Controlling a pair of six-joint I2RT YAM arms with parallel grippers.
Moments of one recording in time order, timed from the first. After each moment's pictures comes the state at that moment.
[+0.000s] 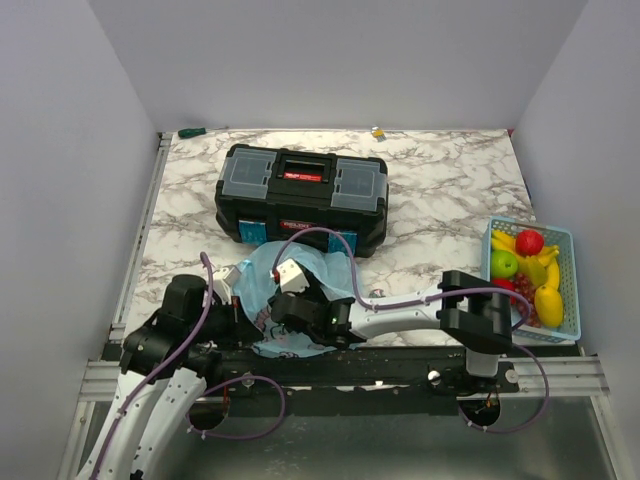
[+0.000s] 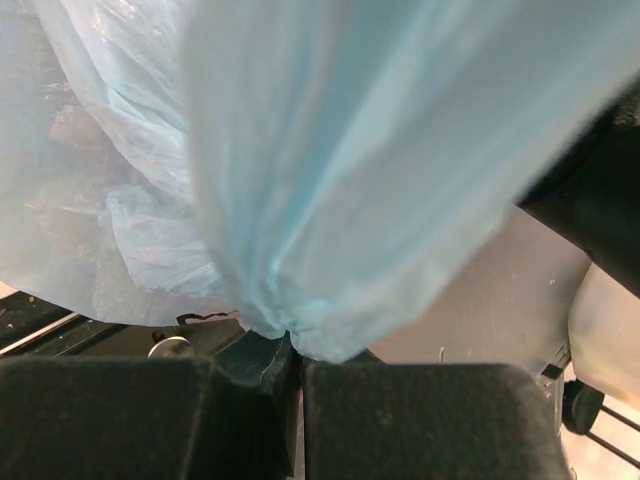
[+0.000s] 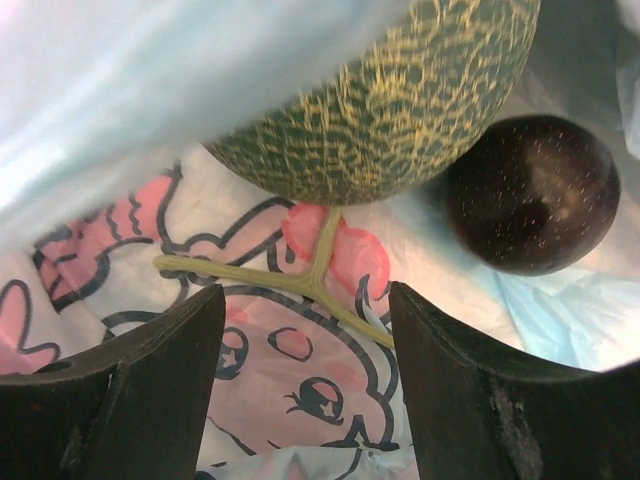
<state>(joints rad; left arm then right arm) -0.34 0.31 0.60 -1.10 0.54 -0.46 1.38 1.84 1.11 -0.08 0.66 0.45</state>
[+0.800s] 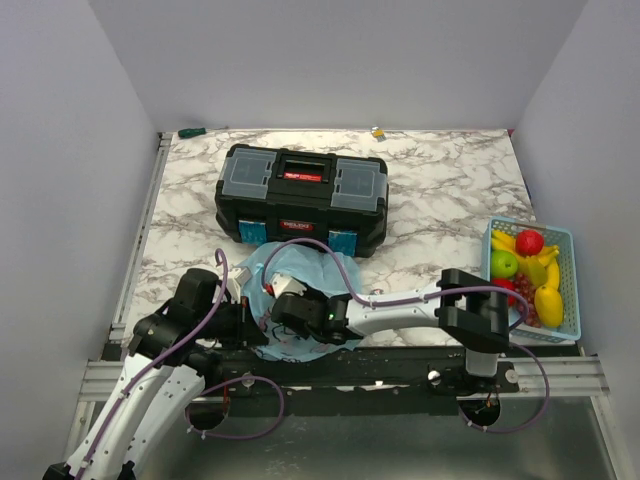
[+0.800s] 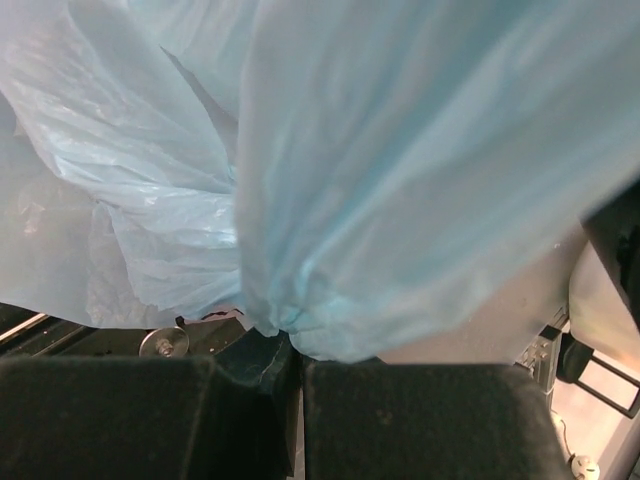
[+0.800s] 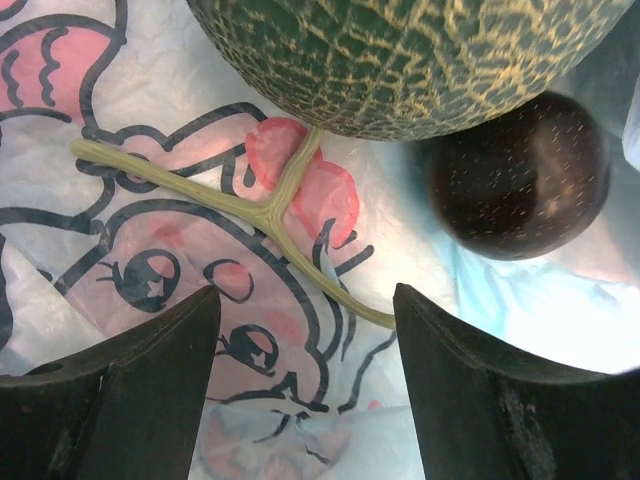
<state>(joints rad) -0.41 0.42 0.58 -1.07 0.56 -0.46 1.37 1.86 1.12 -0.25 0.57 0.24</state>
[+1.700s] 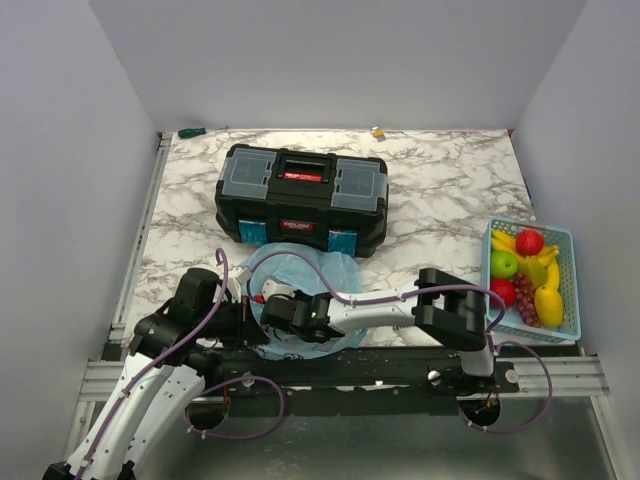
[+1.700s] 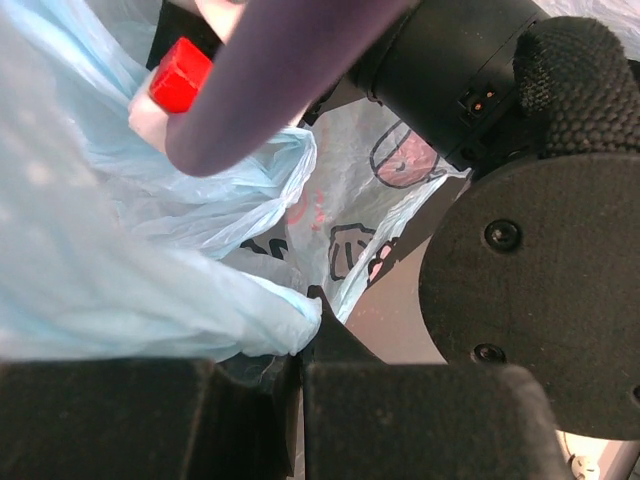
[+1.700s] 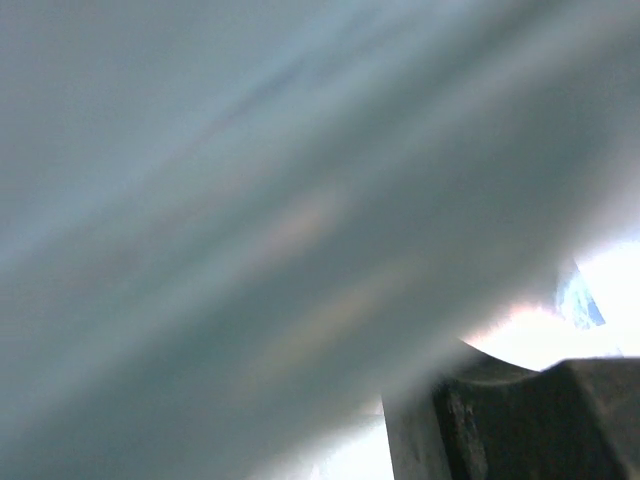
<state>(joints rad) -0.41 0.43 0.57 -1.05 0.56 -0.46 1.37 1.98 1.27 -0.45 0.74 -0.03</state>
